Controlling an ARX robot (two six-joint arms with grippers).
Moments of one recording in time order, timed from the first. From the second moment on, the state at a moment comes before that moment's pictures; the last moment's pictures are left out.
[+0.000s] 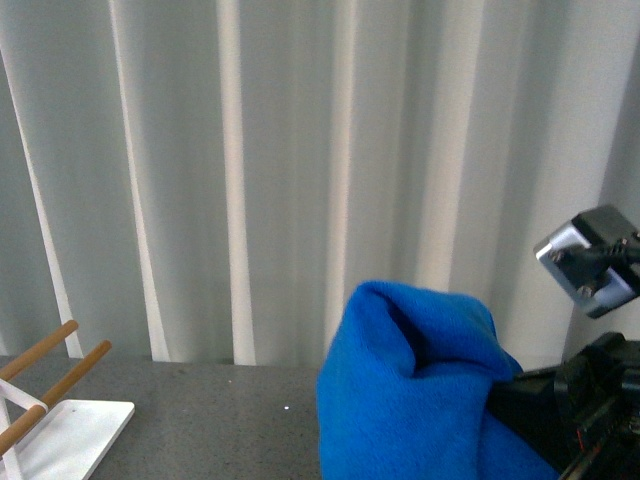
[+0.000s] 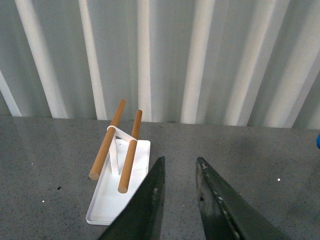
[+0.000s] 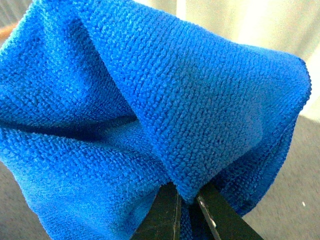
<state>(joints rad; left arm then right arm) 0.00 0.00 0.02 0.00 0.00 -0.01 0.22 1.47 0.54 0.54 -0.43 -0.18</state>
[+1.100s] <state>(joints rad) 0.00 0.00 0.02 0.00 0.00 0.00 0.26 2.09 0.94 0.18 -0.11 -0.12</state>
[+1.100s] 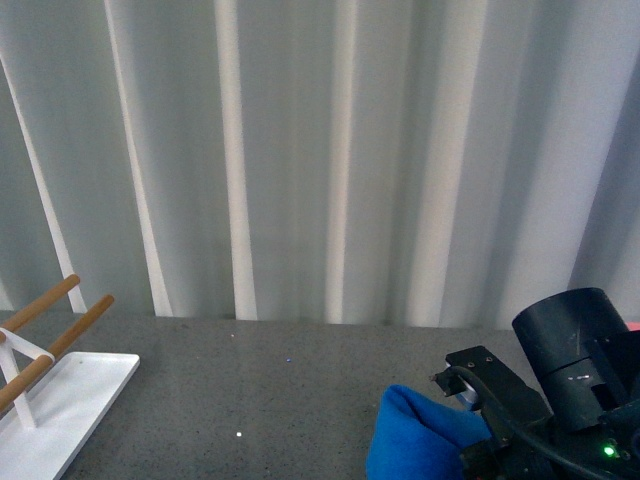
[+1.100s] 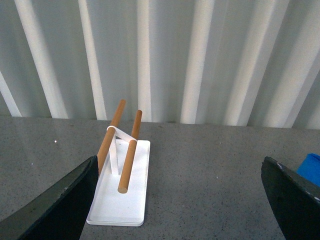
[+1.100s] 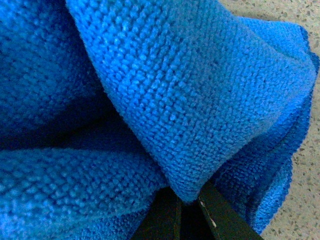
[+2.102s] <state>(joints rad) 0.00 0.00 0.02 0.00 0.00 0.00 0.20 1.62 0.77 -0.01 -0.24 -0.08</state>
